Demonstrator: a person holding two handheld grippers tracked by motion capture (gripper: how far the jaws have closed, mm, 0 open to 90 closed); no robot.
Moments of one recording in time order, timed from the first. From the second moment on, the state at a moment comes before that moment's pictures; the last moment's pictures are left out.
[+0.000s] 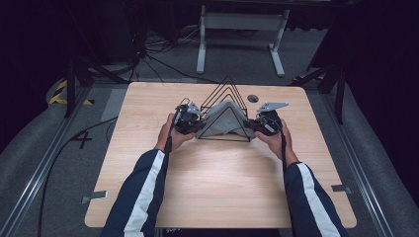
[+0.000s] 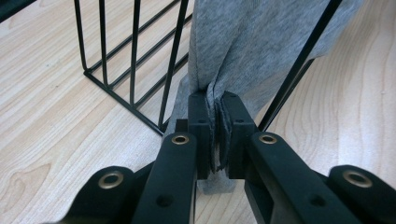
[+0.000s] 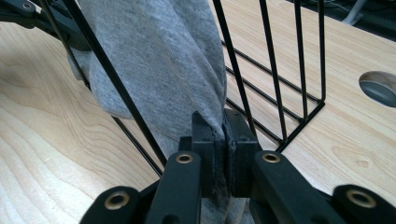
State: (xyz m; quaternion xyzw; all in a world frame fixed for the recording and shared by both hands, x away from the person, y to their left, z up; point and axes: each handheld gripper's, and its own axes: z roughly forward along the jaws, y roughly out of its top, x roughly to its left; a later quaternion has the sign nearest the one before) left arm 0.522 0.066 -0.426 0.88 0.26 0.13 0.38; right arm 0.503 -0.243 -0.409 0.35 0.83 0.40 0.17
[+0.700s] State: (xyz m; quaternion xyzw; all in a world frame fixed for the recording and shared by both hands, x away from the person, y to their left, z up) left arm 0.511 0.073 -0.408 0.89 0.25 0.16 0.36; right arm 0.494 -0.236 -0.394 0.33 0.84 0.37 0.21
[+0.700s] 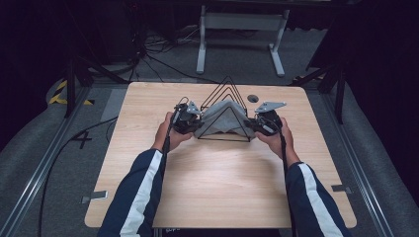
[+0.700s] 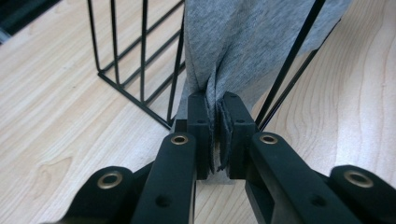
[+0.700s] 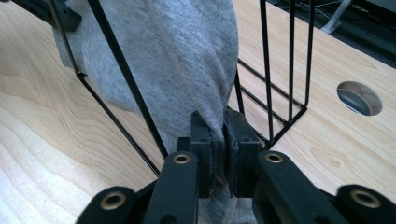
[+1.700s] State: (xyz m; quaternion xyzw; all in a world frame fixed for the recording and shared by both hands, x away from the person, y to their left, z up) left arm 0.460 0.131 -0.390 0.90 0.22 0.17 0.33; right arm 0.455 -0.262 -0.370 0.31 0.86 0.34 0.23
